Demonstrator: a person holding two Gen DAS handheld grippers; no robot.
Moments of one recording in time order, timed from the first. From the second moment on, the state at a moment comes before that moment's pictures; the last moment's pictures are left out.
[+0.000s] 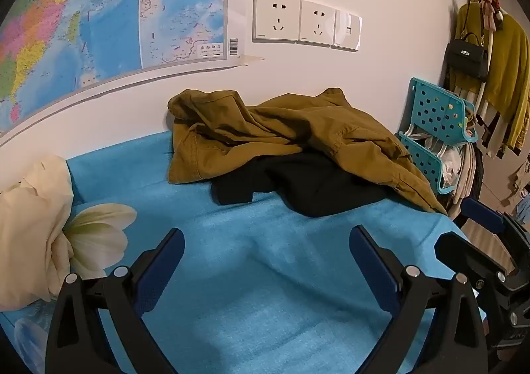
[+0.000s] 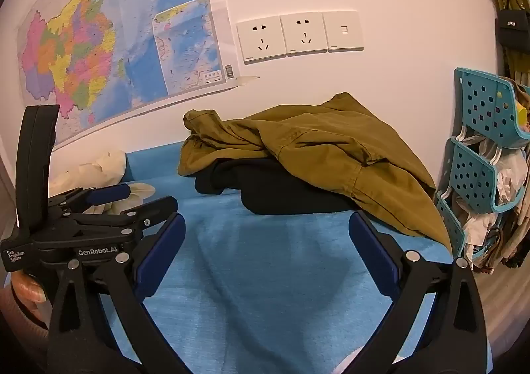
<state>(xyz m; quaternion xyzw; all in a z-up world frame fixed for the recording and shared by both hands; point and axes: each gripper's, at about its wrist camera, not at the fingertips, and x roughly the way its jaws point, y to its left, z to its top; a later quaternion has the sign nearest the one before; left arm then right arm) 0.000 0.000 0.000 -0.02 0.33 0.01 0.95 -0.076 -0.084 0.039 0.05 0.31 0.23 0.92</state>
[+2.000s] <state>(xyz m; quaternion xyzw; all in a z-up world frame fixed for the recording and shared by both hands) 0.015 0.014 0.002 -0.04 0.34 0.02 0.94 -0.057 -0.067 0.043 0.04 0.31 0.25 0.92</state>
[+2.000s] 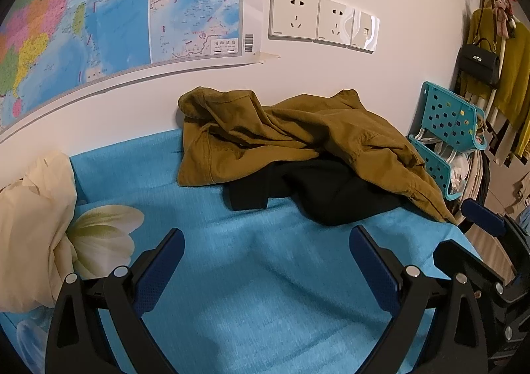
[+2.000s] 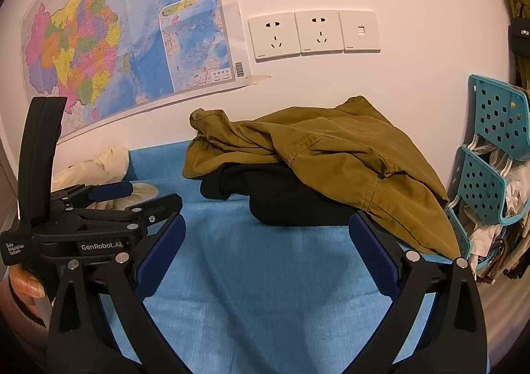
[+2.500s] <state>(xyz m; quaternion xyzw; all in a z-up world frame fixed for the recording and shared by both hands) 0.030 0.018 0.004 -0.04 0.34 0.03 0.94 -0.046 -0.062 0.047 0.03 0.31 0.25 0.92</state>
